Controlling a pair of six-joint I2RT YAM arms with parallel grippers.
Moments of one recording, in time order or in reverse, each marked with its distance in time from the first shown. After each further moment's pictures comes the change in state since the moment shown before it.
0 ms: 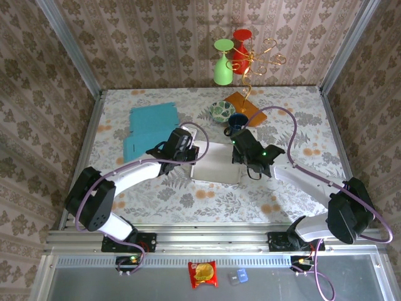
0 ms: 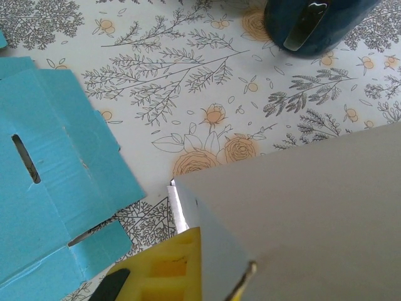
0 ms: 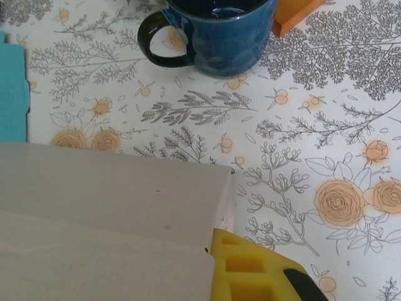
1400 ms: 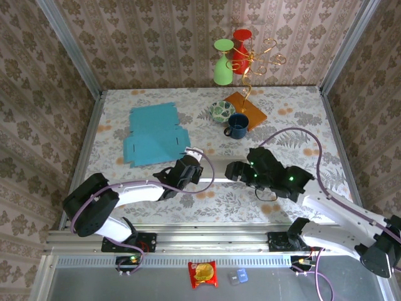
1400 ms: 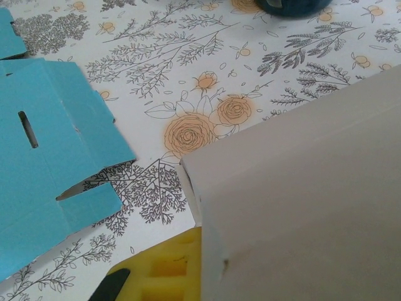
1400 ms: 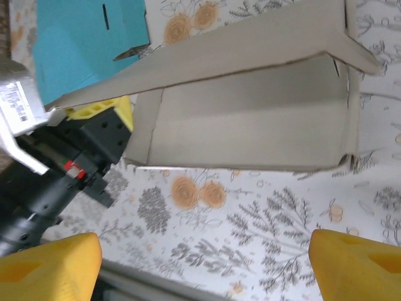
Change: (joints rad) left arm -0.220 -0.046 -0.278 0.307 -0.327 0.062; right arm 0.092 -0.416 -0.163 -0.153 -0.358 0.384
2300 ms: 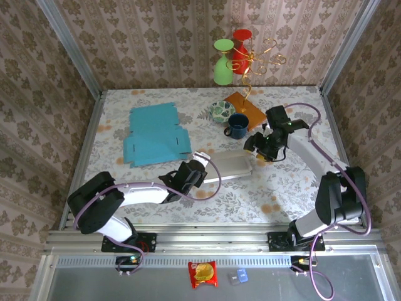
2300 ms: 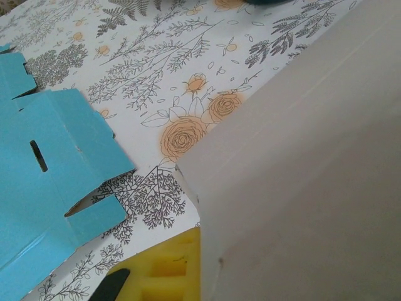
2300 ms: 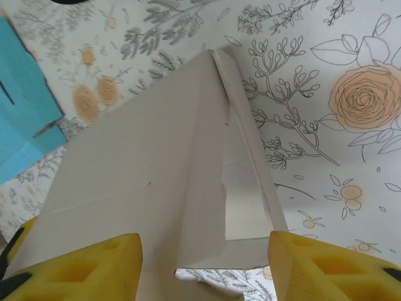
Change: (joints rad) left arm -0.072 0.043 0.006 0.028 -0.104 0.140; right arm -0.548 0.577 0.363 -0.205 -0.367 -0.383
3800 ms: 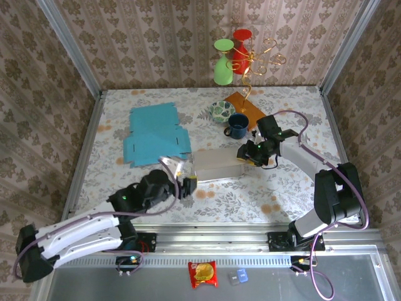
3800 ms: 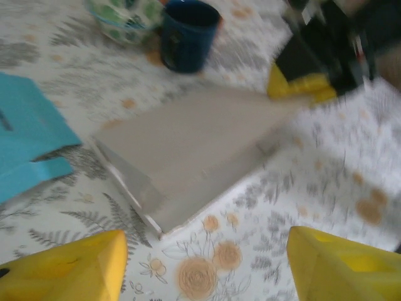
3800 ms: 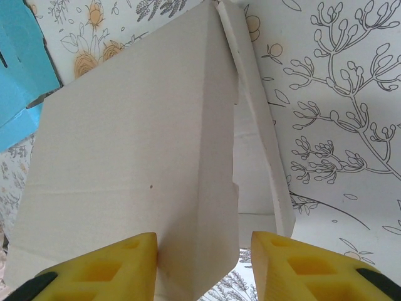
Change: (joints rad) left arm 0.006 -0.761 -0.044 -0.489 0.272 -0.379; right arm 0.080 -0.002 -0.143 0.207 -0.036 0.005
